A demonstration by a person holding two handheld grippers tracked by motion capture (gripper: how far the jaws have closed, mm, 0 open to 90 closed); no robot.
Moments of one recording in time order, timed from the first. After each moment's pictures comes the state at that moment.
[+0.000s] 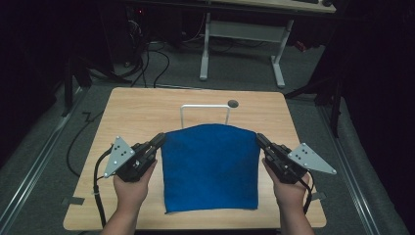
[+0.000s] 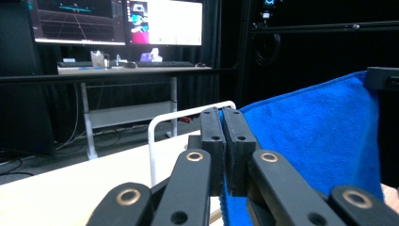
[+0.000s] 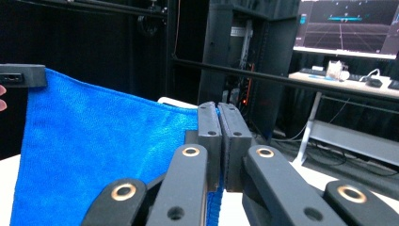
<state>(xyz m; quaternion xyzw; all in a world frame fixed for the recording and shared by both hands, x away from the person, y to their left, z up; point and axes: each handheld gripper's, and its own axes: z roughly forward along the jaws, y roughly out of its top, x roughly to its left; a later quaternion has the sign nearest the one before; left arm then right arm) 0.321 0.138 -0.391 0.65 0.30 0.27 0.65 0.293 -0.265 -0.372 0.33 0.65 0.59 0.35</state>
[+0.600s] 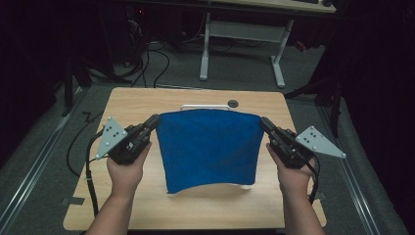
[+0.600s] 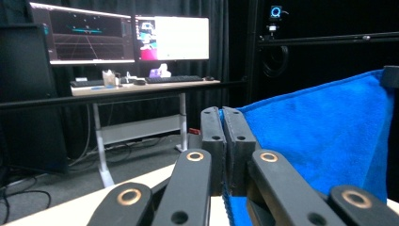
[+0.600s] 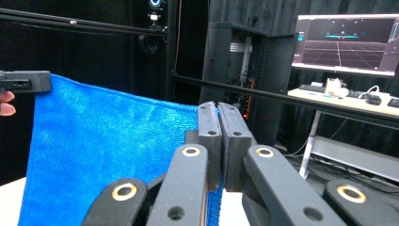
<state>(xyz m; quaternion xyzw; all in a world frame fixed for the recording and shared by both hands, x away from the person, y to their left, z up) 0.351 0.147 -0.351 0.64 0.29 0.30 0.65 0.316 -0.270 -0.337 0.32 0.63 0.61 0.36</state>
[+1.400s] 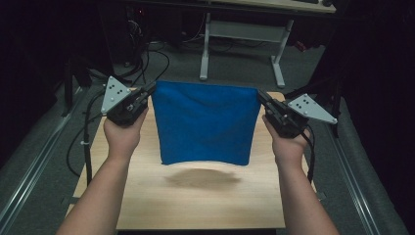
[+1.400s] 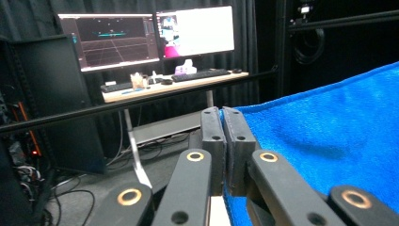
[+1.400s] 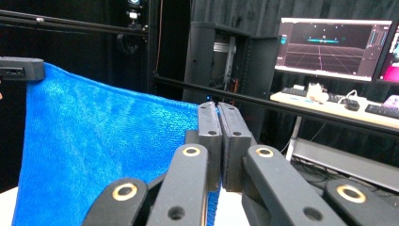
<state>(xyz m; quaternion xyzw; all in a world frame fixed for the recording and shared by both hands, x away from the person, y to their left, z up) 0.418 0.146 -0.306 0.66 0.30 0.35 0.60 0.372 -0.260 -0.304 0.34 0.63 0.59 0.38</state>
